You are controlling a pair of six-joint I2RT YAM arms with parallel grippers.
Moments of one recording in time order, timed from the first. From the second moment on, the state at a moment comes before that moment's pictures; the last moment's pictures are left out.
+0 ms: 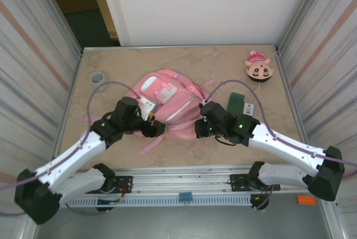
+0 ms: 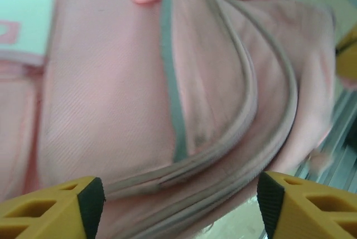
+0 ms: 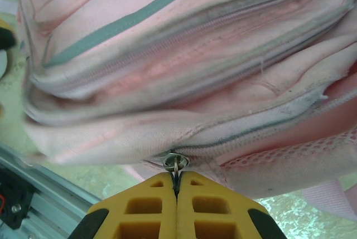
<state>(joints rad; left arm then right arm) -0.62 0.93 0.68 -0.44 0.29 -0.19 0.96 1.09 0.89 -0.66 0.08 0.72</state>
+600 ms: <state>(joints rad) -0.52 0.93 0.39 -0.22 0.06 -0.74 1.03 1.19 0.86 -0.60 -0.01 0.74</state>
